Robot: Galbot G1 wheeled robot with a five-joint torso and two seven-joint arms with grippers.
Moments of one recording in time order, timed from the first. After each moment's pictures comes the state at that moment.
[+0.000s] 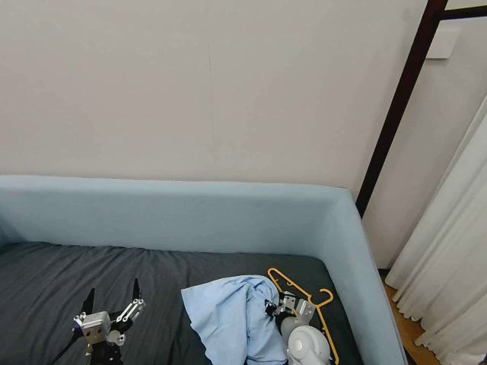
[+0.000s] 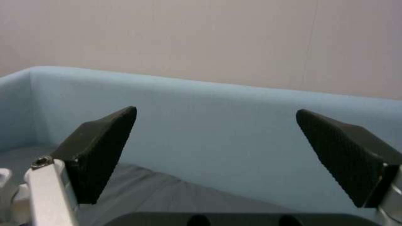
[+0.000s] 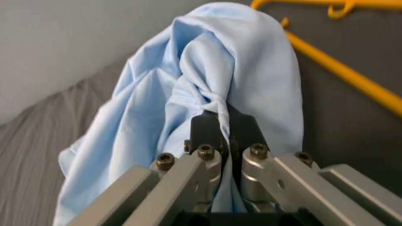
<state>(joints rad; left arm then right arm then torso) 1.66 -1.44 -0.63 -2.07 -0.16 -0.26 -0.25 -1.00 1.35 0.07 1.50 0.97 -0.27 0.39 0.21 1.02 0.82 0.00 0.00</state>
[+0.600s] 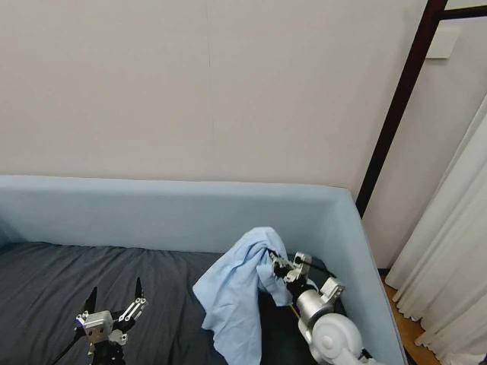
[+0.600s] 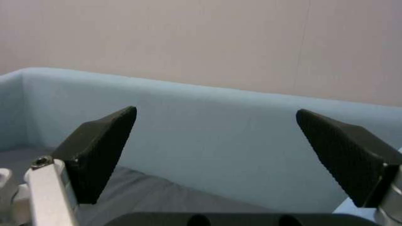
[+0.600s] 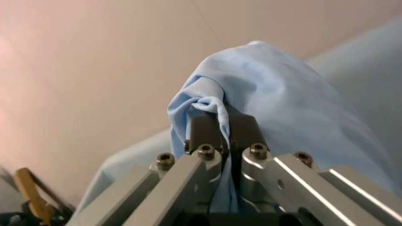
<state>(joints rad) 1.66 -1.45 -0.61 -2.09 -0.16 -0.27 -0.25 -0.96 1.05 0.07 1.90 1.13 0.03 0.08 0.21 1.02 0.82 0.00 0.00</state>
